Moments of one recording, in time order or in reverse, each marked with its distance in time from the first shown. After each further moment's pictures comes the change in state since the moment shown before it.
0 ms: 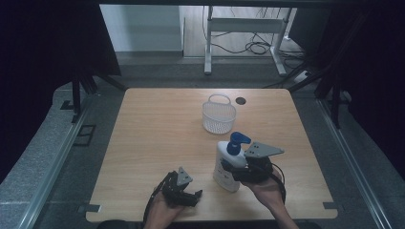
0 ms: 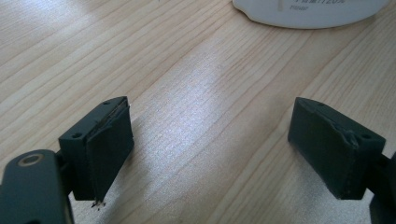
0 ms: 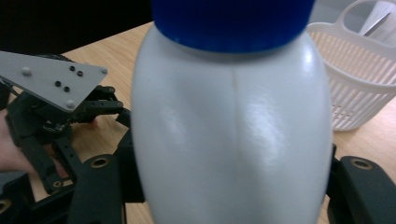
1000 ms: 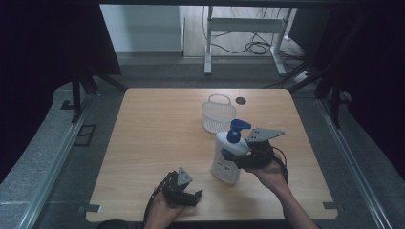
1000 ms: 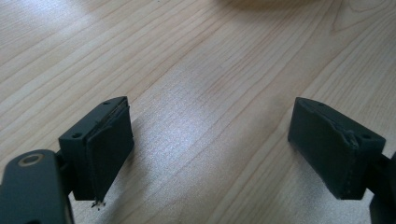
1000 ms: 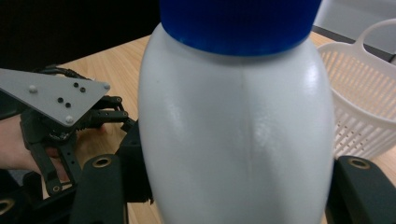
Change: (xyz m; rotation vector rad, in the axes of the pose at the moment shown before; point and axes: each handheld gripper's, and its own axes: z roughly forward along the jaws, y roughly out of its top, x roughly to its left) left arm 0.000 0.000 0.001 -0.002 0.001 0.000; right arm -0.038 0.023 0.009 0.001 0.150 -0.033
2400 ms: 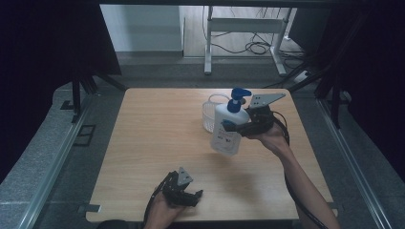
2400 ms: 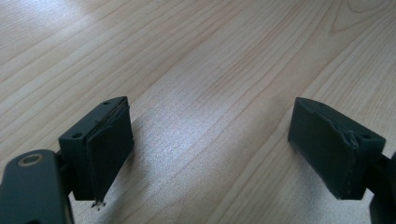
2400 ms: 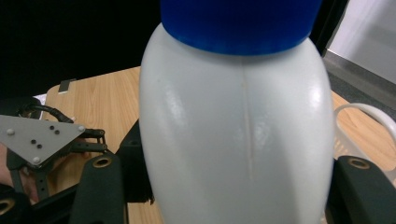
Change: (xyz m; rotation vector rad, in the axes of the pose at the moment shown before) left arm 0.000 0.001 0.000 0.002 -0.001 0.004; right arm -0.072 0.061 0.010 -0.041 0.141 -0.112
